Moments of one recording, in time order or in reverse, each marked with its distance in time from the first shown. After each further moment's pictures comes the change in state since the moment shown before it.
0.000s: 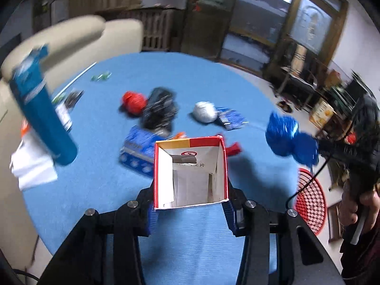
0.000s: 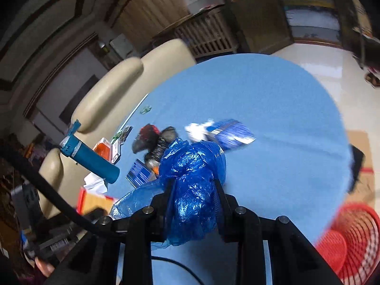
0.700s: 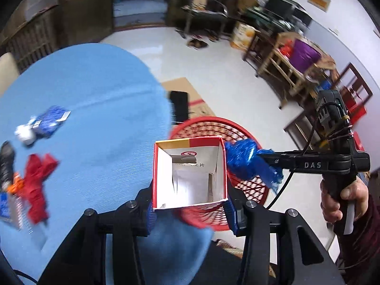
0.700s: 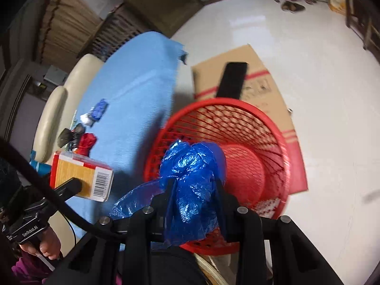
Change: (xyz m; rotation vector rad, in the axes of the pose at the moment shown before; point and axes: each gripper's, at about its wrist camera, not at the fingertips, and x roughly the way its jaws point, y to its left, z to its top) left arm 0.098 -0.270 -0.027 0.463 0.293 -0.331; right arm -0.121 -0.218 -0.121 0.418 0.124 -0.198
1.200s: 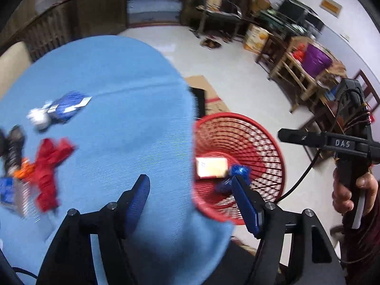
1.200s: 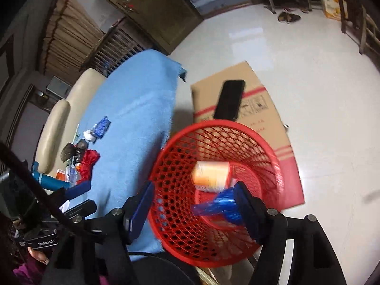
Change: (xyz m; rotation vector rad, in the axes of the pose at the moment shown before) left arm -0.021 0.043 -0.026 -0.081 -0.039 0.088; right arm -0.011 0.007 0.017 -0.018 -0.115 0.023
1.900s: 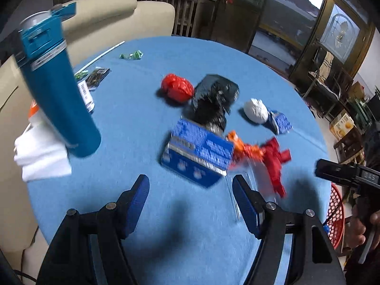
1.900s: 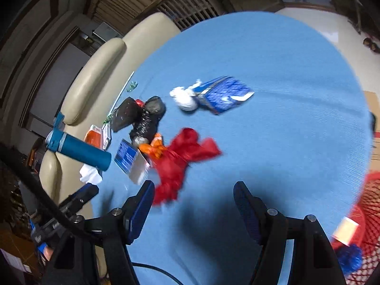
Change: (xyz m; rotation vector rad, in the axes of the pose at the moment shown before) left arm -0.095 0.263 -0.096 -0.548 -0.186 0.325; right arm 0.160 0.263 0.008 -0.287 0.204 0.196
